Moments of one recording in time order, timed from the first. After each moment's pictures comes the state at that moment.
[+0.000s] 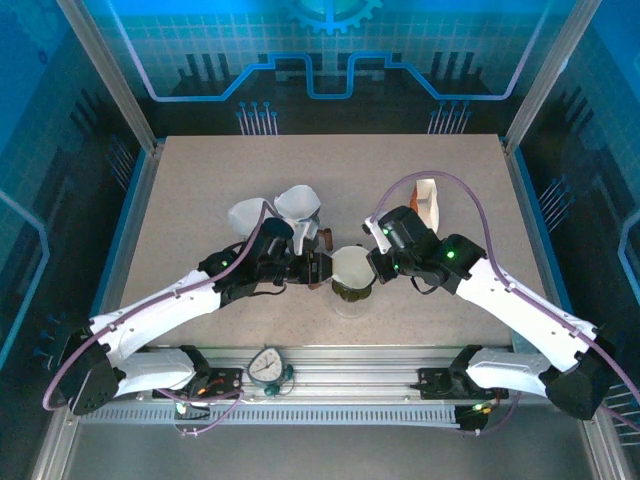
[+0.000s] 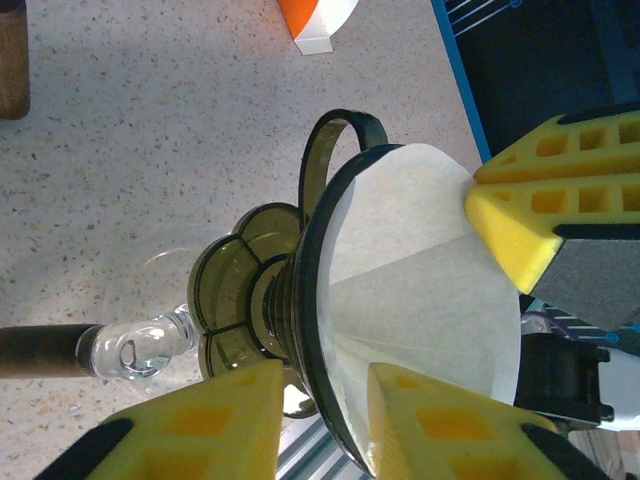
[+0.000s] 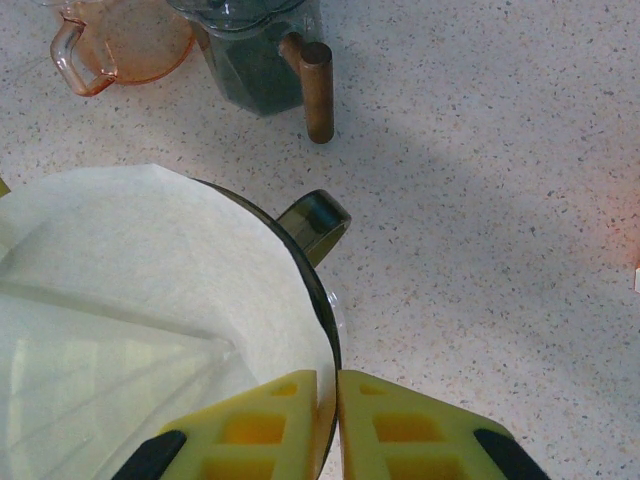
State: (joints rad) left arm -0.76 1.18 0.87 -0.31 0.29 -0.77; right arm 0.75 1.15 1.08 -0.86 0.08 0.17
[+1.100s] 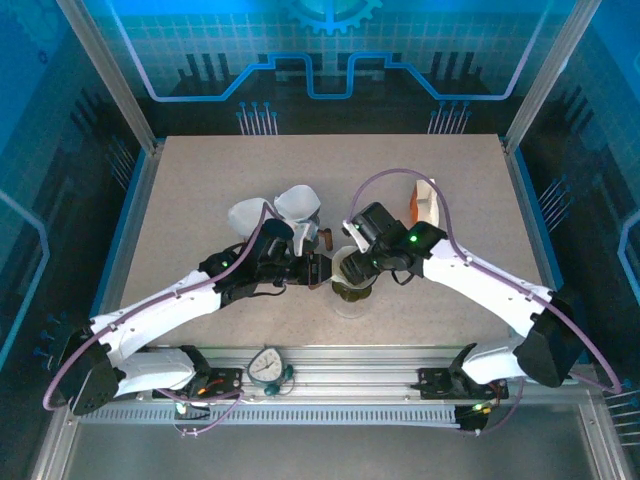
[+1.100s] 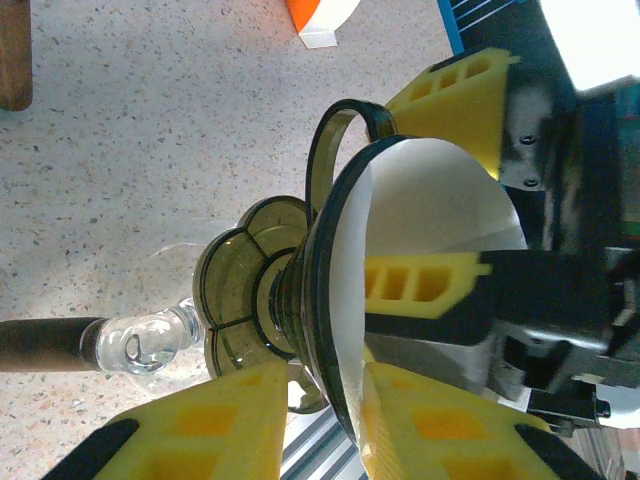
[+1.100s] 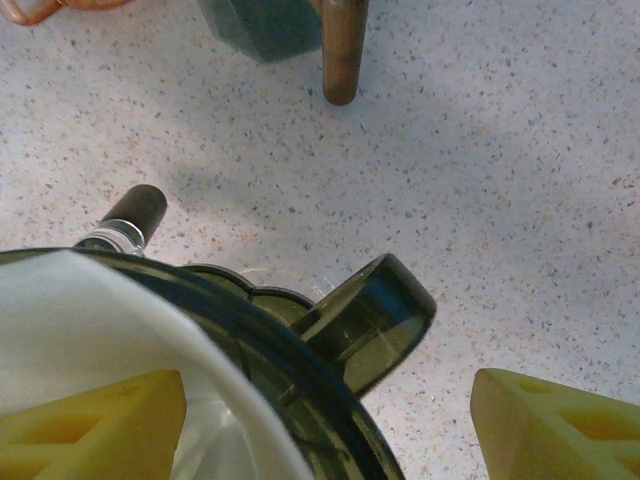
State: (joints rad) left arm -0.76 1.18 0.86 -0.31 0.29 -0.77; right arm 0.77 1.38 1.14 -0.85 0.08 0.15
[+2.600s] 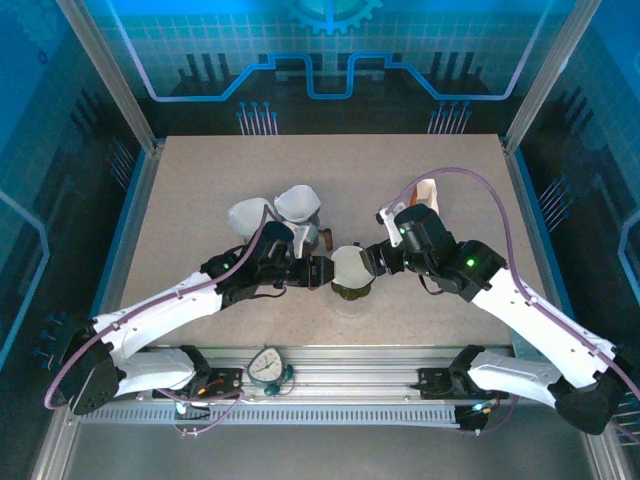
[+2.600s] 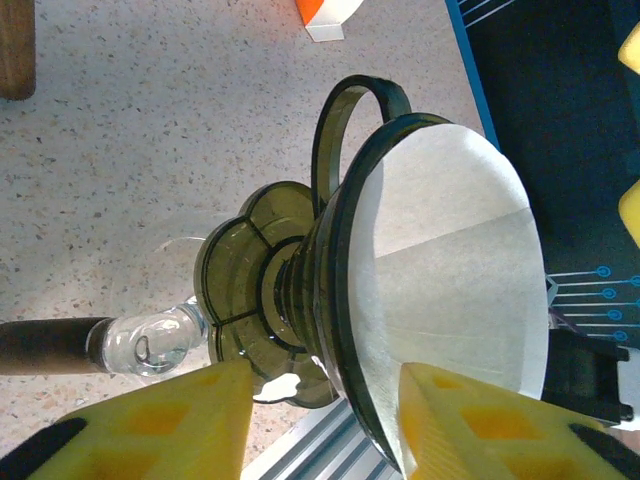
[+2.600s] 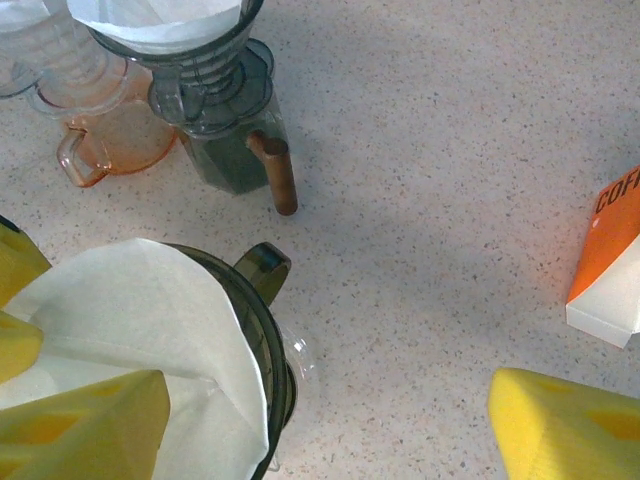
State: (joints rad) left arm -0.76 1.19 0.83 -0.28 0.29 -0.77; right arm 0.73 1.05 1.08 -0.80 0.16 0.19
